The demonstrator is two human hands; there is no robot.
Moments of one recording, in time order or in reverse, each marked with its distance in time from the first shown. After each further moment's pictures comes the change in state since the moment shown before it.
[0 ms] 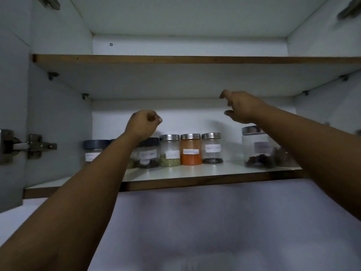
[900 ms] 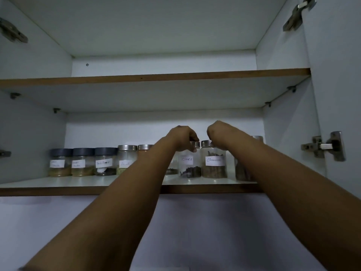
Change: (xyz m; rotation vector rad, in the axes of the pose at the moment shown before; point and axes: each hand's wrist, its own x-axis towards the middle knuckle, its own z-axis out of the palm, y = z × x) left_hand 0.007 0.231 0.192 0.495 -0.439 0.087; right_hand -0.049 0.137 0.000 -0.216 -0.314 -0.067
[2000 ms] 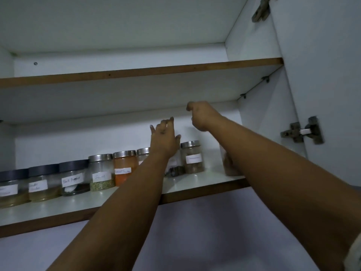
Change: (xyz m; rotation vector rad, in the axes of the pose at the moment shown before) left_hand 0.040 -0.024 0.055 -0.019 0.407 -0.021; right_hand 0.044 0.011 -0.002 0.483 0.273 0.170
